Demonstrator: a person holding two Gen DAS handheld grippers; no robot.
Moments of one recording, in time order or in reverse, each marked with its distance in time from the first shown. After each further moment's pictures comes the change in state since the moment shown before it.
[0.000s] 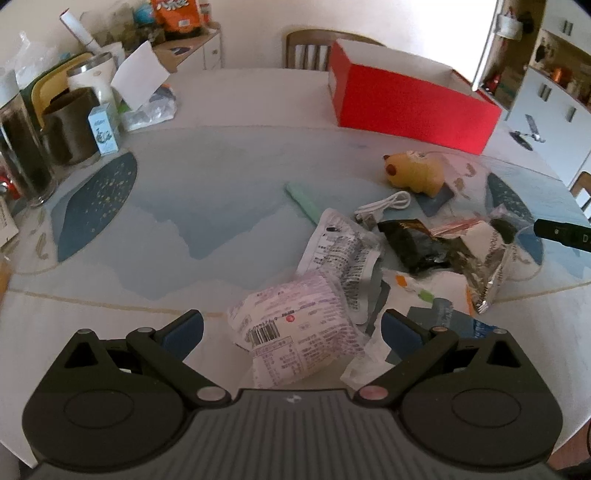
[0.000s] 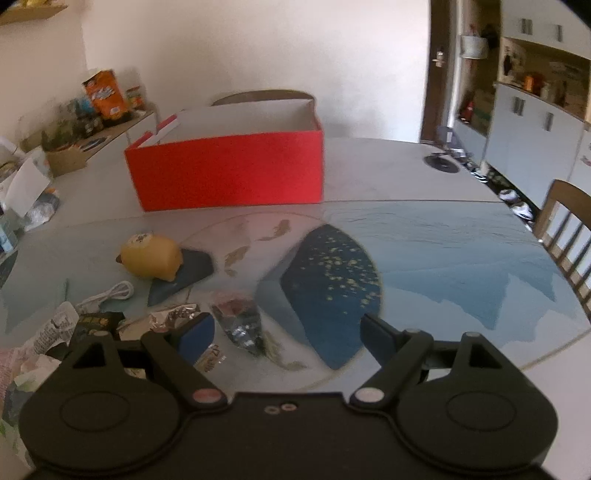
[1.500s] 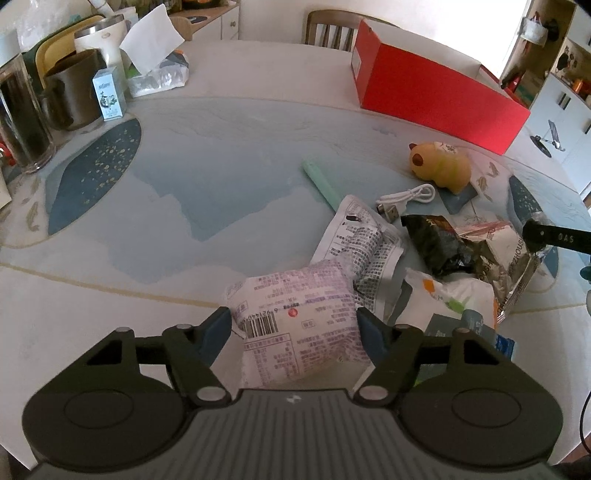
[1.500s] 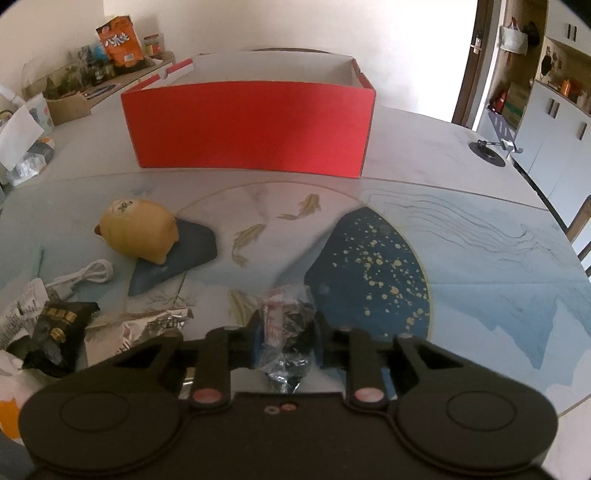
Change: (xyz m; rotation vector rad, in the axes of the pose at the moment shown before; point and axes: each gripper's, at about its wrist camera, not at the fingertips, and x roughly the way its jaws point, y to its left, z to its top) left arm 0.024 0.012 0.006 -0.100 0.065 0.022; right arm 0.066 0.014 0.018 -0.085 0.125 0.006
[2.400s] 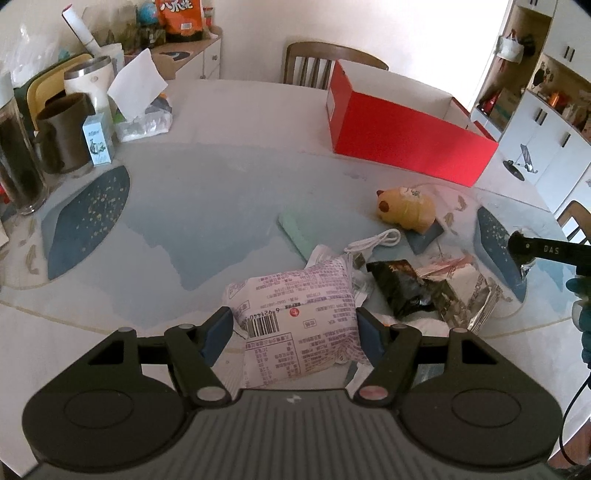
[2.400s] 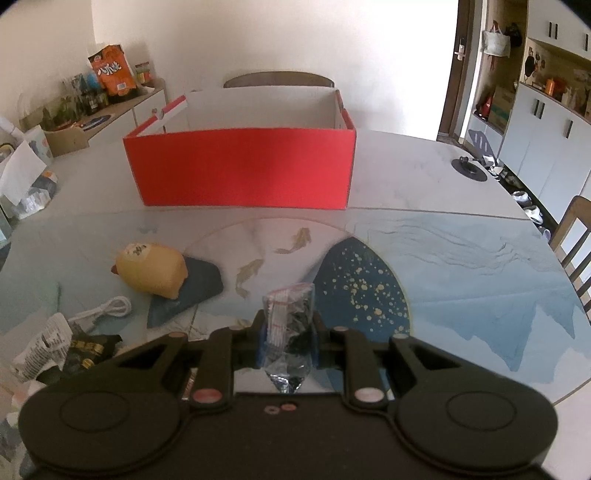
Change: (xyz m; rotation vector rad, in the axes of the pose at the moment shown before) left arm -0.033 -0.007 0.022 0.013 -0.101 -0.046; right arm -0.034 -0.001 0.016 0.050 -0.056 -0.015
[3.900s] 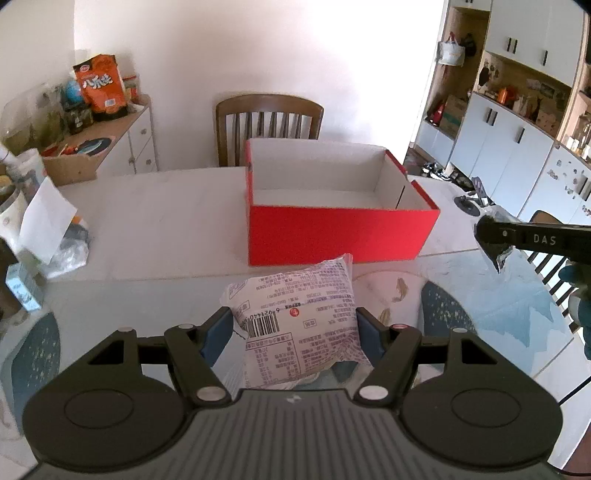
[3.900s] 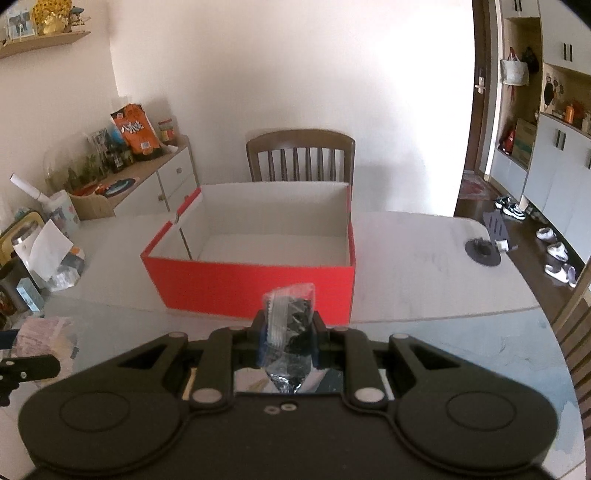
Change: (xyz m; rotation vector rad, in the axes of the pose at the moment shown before) left arm 0.017 -0.088 0.122 0.139 -0.136 -0.046; right arm -0.032 -0.034 0.103 -0.009 -0.125 0.108
